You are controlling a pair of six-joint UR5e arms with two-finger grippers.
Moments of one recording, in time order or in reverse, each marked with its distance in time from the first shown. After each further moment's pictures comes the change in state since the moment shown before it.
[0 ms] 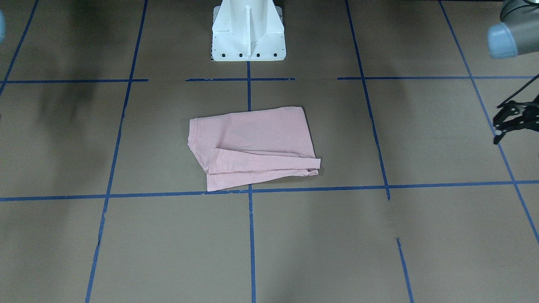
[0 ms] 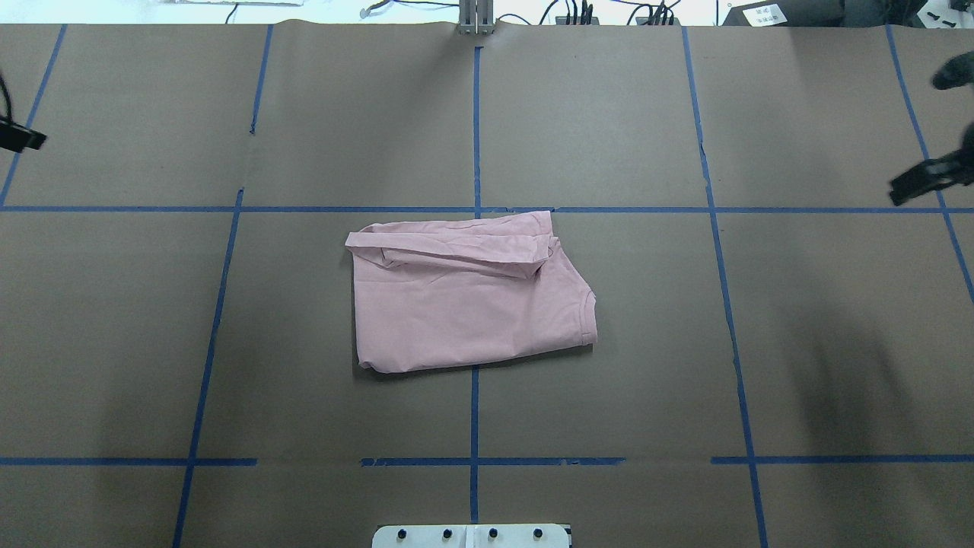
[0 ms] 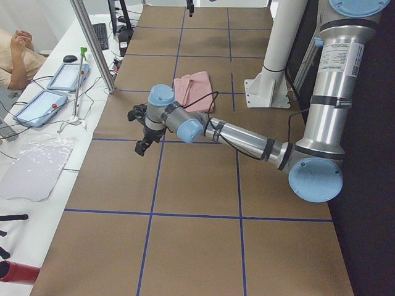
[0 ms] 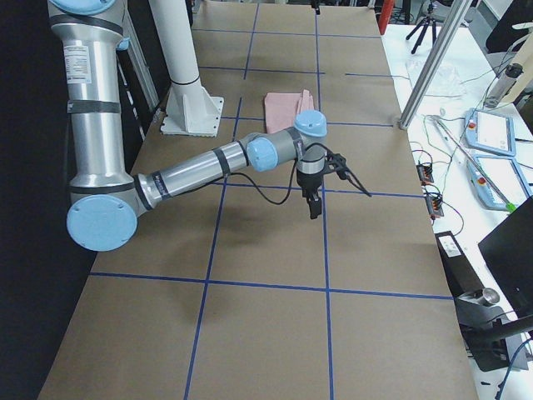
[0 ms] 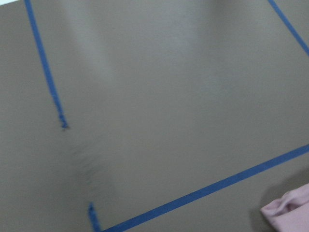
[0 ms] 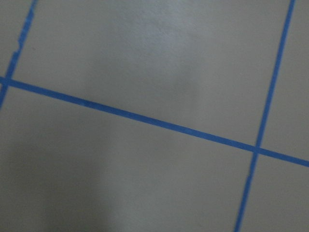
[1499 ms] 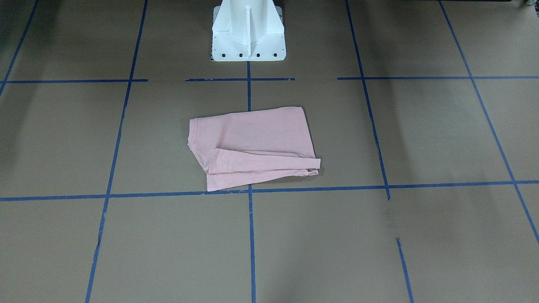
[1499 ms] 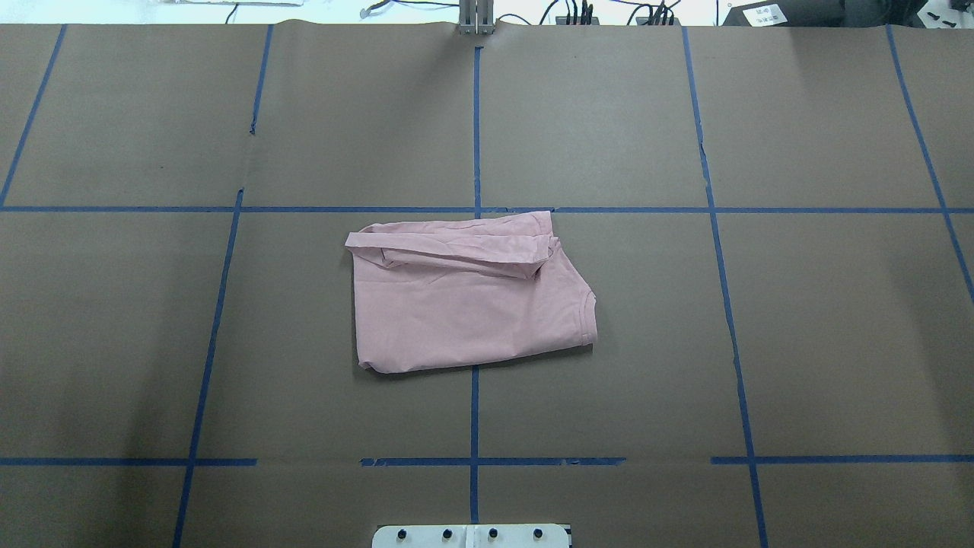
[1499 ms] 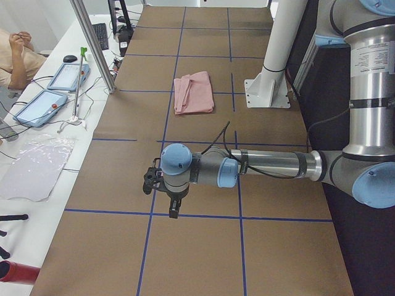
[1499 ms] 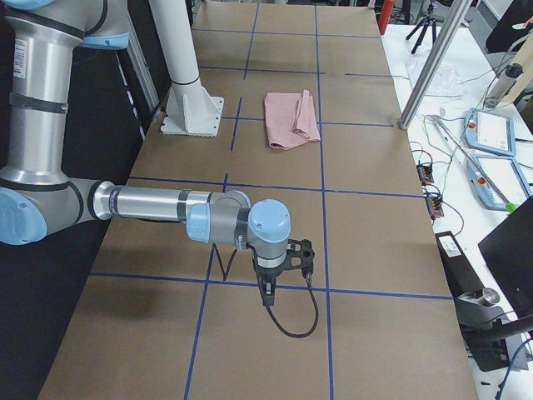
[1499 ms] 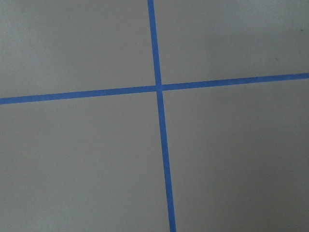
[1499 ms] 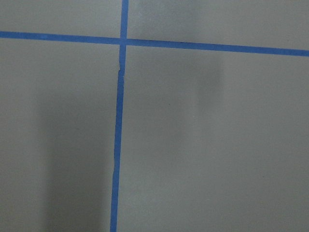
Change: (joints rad) left arm -0.246 0.211 0.058 0.202 -0.179 0.041; right arm 0.332 -0.162 -0.145 -0.031 0.153 -0.270
